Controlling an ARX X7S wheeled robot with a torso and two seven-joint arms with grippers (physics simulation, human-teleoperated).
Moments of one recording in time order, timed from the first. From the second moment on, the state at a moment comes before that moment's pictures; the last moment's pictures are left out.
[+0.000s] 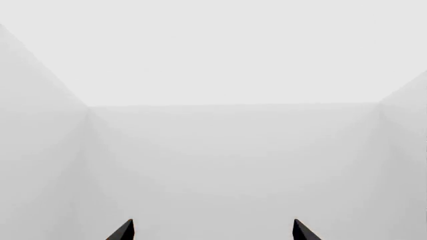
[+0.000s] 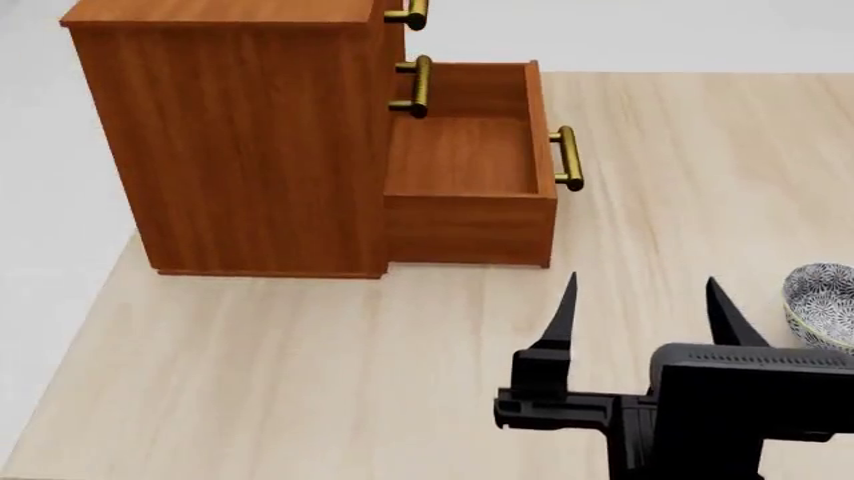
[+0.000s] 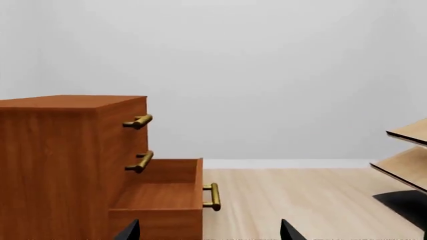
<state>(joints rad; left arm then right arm) -0.68 -0.27 -0.07 0.93 -0.41 -0.83 -0.21 0.26 0.22 -0.02 -0.52 0.24 0.57 0.18</state>
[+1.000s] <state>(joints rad) -0.68 -0.28 -0.07 0.94 -0.46 -0.82 -0.24 0.25 0.24 -0.02 -0.52 0.27 0.56 0.19</state>
